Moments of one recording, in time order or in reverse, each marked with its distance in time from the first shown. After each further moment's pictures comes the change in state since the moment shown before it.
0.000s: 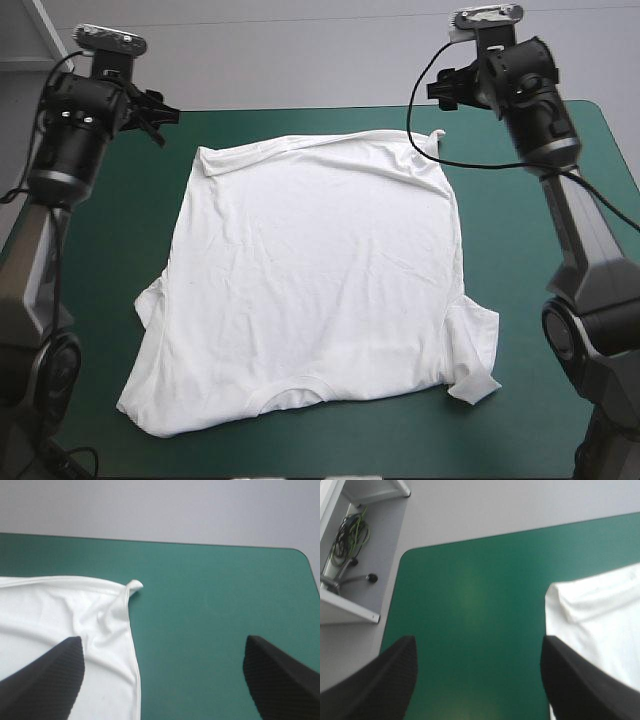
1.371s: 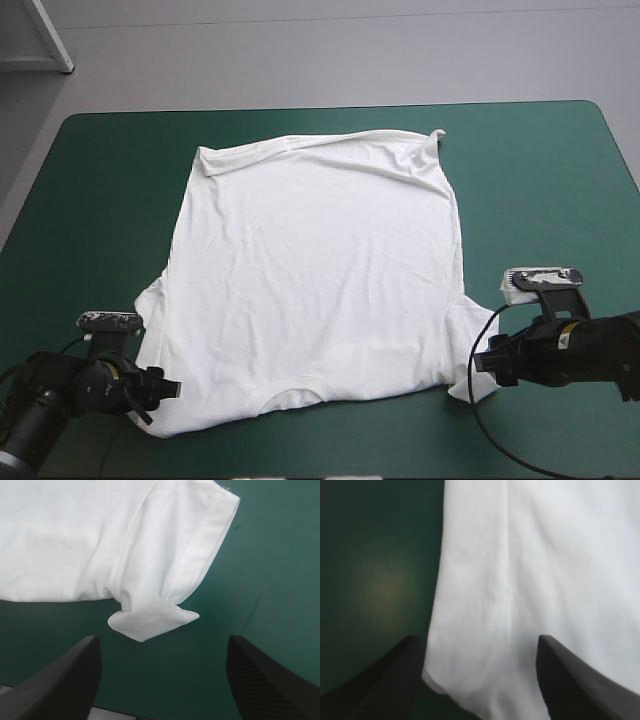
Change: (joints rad) left arm 0.002 -0.845 1.474 -0.327 -0.091 -0.054; right arm 0.000 -1.035 1.386 0.456 0.083 -0.117
